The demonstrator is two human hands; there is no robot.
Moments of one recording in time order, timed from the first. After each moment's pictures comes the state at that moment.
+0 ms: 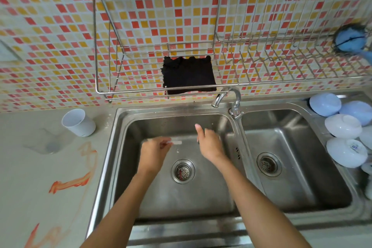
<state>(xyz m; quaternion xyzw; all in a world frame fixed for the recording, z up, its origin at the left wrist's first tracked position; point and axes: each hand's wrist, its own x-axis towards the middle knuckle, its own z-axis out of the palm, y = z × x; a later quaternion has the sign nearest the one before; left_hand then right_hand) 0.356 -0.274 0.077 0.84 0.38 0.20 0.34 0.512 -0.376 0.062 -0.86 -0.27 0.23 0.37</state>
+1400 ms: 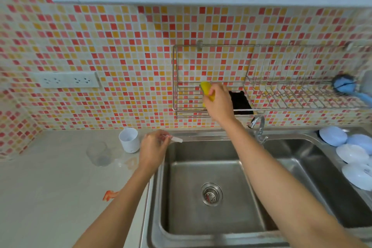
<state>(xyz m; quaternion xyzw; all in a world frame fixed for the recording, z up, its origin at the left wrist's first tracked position) 0.229 -0.188 0.177 0.82 0.38 0.31 0.29 0.432 -0.270 0.261 -0.81 -0.39 -0.04 0.44</state>
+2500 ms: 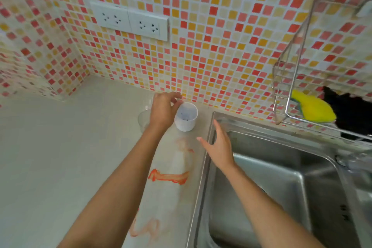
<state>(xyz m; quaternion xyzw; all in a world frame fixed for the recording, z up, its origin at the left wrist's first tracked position) 0.162 0.033 0.110 0.79 0.47 0.29 0.28 0.298 -0.124 0.042 -0.80 -0.42 0.22 0.38</state>
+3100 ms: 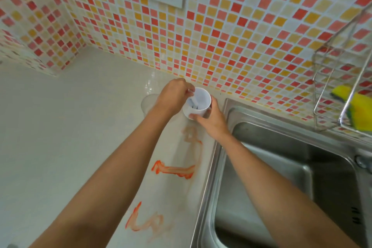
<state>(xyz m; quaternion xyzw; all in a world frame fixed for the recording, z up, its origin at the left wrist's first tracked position) 0.173 0.072 0.080 0.87 0.41 0.13 0.24 0.300 -0.035 0.008 -0.73 -0.41 0.35 0.42</state>
